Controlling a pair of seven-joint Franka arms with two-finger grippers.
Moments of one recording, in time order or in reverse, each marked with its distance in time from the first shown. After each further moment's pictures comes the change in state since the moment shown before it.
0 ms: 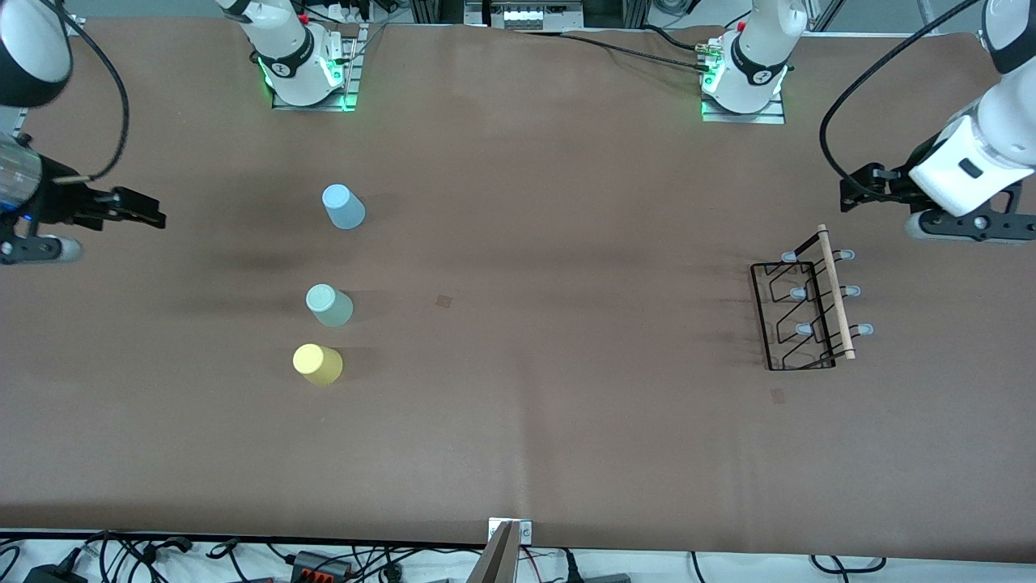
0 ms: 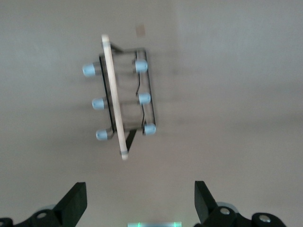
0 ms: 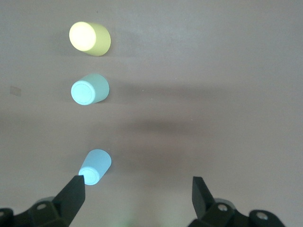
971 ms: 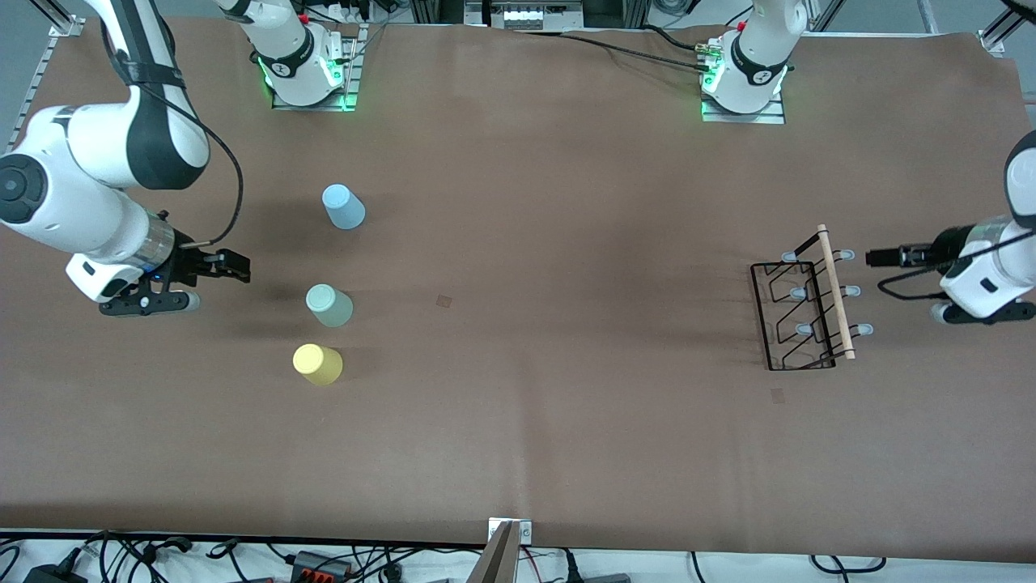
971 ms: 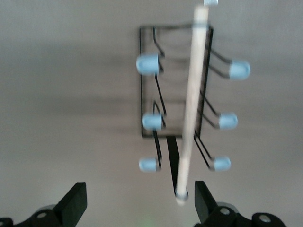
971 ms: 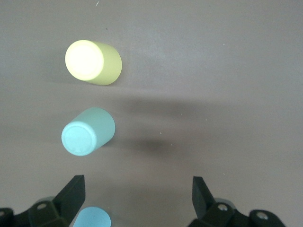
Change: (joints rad) left arm 0.206 0.292 0.015 0.005 0.005 0.171 0.100; right arm 0.073 0.085 0.016 -0.276 0.000 0.489 0.047
